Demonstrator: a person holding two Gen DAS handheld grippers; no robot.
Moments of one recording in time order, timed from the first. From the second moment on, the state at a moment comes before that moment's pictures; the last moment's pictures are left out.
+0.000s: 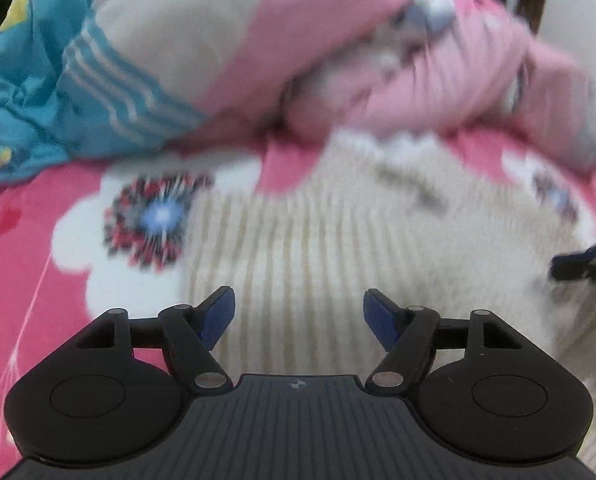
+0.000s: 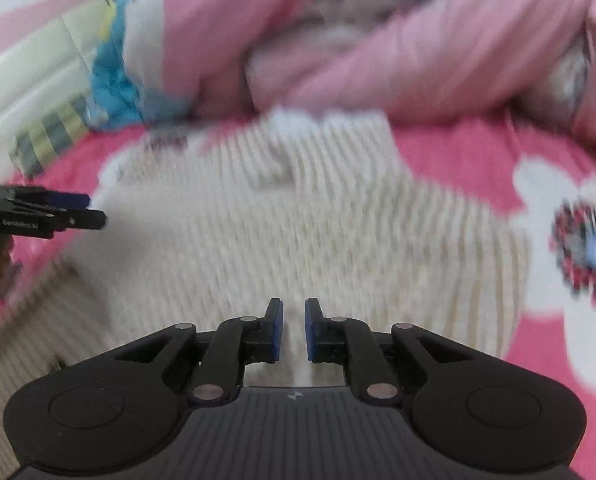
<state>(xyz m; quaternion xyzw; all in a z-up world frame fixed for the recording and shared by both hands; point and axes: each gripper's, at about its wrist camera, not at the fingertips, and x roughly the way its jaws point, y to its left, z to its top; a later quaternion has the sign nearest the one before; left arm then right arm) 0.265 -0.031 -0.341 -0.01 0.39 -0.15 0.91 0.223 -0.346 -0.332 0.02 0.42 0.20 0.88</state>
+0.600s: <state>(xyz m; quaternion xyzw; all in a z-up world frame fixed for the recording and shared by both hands) 0.444 -0.085 -0.398 -0.17 0.42 -0.11 0.88 0.390 -0.322 -0.370 0.13 0.45 0.22 0.85</state>
